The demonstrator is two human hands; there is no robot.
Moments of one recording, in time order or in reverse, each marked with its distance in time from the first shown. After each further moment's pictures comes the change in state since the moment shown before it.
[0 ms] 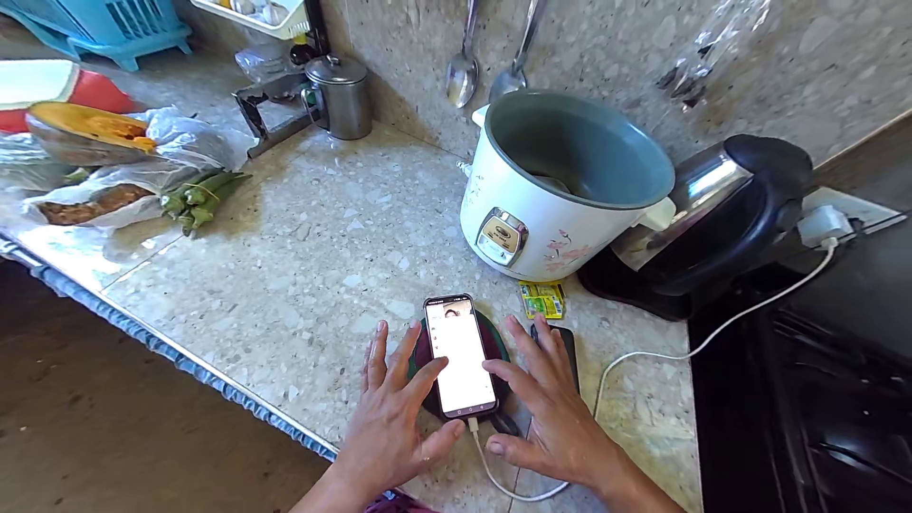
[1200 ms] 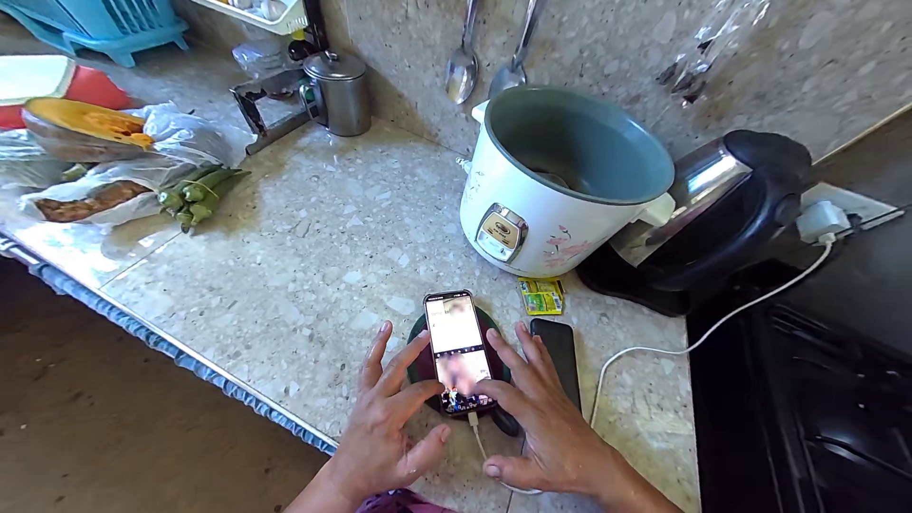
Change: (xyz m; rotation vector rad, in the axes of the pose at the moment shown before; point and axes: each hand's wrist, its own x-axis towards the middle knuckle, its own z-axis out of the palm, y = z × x) left_hand -0.005 -0.008 -0.005 -0.233 0.089 0.152; right_hand -0.007 -0.009 0.002 0.082 -0.113 -0.058
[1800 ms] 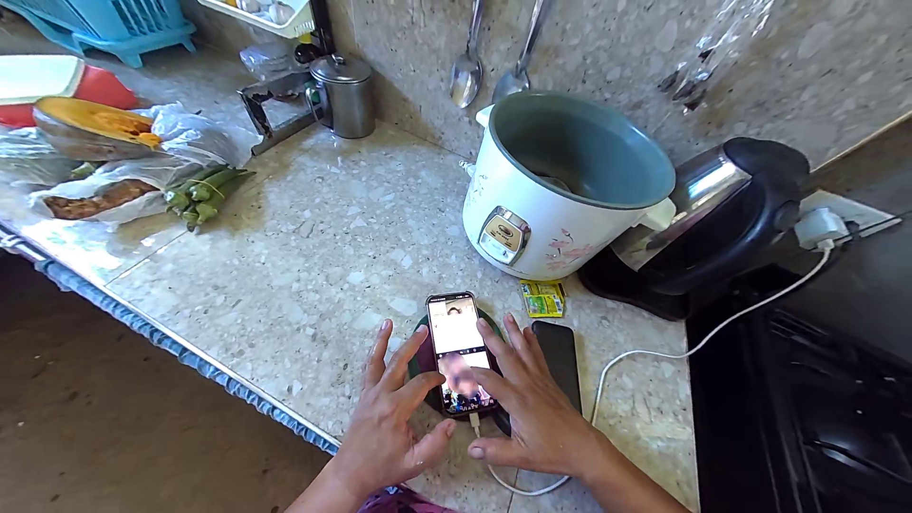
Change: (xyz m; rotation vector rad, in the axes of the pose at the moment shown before) left_hand 0.001 0.002 0.002 0.074 -0.021 -0.082; right_hand 0.022 -0.003 0.000 -0.072 -0.101 0.023
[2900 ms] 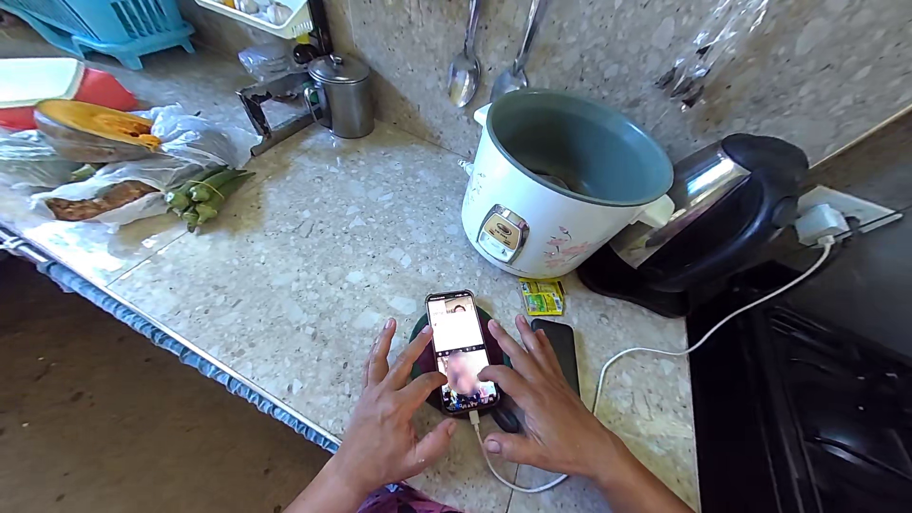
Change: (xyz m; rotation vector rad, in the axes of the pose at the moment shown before) left_hand 0.000 -0.001 0.000 0.029 -0.039 0.023; right_hand -0.013 0.010 -0.003 0.032 0.039 0.023
